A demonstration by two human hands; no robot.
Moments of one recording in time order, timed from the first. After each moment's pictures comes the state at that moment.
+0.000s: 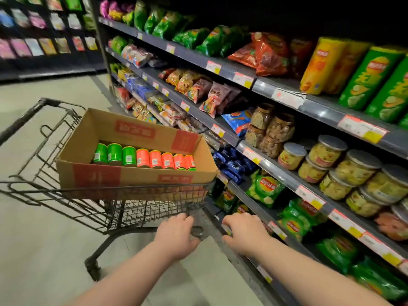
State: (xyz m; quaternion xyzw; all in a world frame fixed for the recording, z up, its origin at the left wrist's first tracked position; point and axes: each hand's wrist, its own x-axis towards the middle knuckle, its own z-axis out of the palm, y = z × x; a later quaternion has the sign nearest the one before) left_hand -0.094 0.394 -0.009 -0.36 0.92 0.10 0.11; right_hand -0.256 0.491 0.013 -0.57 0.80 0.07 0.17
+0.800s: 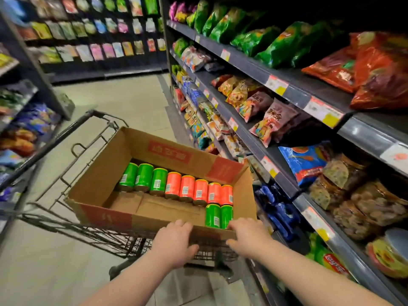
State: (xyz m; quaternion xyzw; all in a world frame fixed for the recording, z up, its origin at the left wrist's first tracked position) left_hand -0.161 0.201 -0.013 -0.53 0.83 0.13 0.13; right_hand -0.359 0.234 -0.012 -0.68 0.70 0.10 0.19
